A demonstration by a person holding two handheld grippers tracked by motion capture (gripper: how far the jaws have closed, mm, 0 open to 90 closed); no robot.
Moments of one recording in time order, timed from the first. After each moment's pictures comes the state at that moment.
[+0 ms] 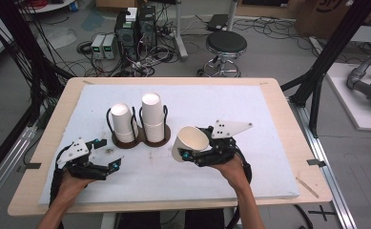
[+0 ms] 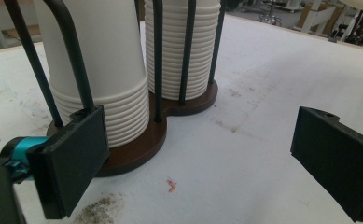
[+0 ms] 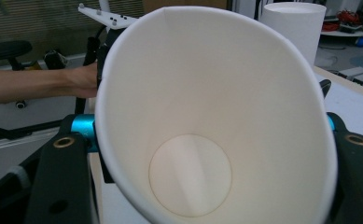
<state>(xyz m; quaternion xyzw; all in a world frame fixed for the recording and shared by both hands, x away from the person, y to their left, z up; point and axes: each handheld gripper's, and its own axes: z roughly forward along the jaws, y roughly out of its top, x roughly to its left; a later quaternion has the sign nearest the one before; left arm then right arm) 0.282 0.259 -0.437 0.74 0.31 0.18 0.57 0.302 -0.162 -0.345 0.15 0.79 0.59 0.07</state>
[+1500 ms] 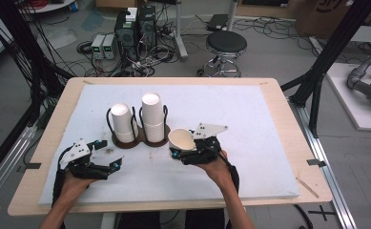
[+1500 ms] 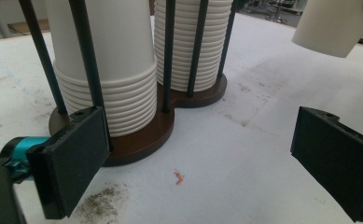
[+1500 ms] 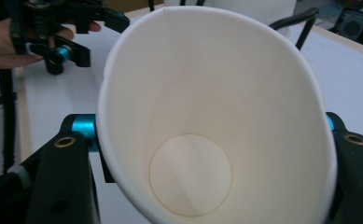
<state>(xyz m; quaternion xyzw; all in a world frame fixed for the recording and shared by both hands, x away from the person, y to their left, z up) 0.286 0.260 -0.450 0.74 0.32 0.18 0.57 0.316 -0.128 -0.381 0.23 0.83 0.49 0.12</state>
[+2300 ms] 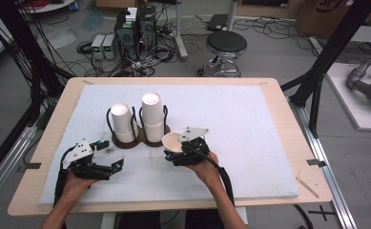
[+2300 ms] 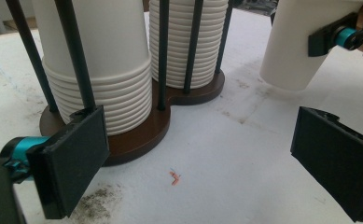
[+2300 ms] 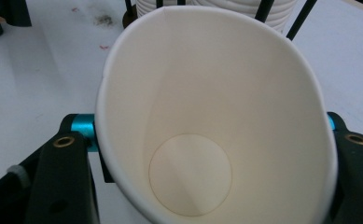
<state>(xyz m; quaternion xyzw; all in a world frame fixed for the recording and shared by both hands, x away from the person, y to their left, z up) 0.287 0.255 -0.451 0.74 0.32 0.19 0.56 0.326 -0.098 -0.412 0.25 0.86 0.42 0.15</state>
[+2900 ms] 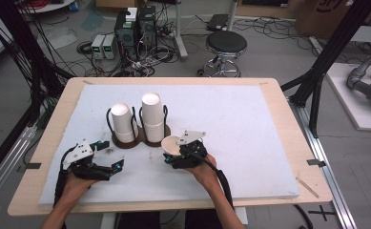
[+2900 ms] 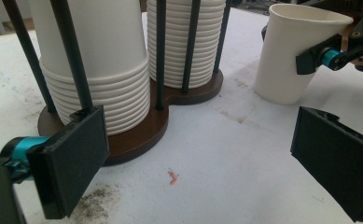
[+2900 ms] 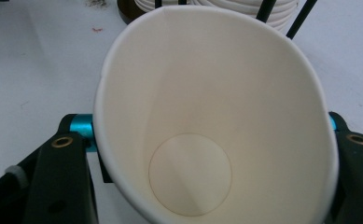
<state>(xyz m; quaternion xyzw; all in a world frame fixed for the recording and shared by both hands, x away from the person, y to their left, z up) 0.286 0.254 -0.451 0.74 0.32 0.19 0.56 0.326 -0.095 -0.426 0.26 0.86 0.41 0.15</state>
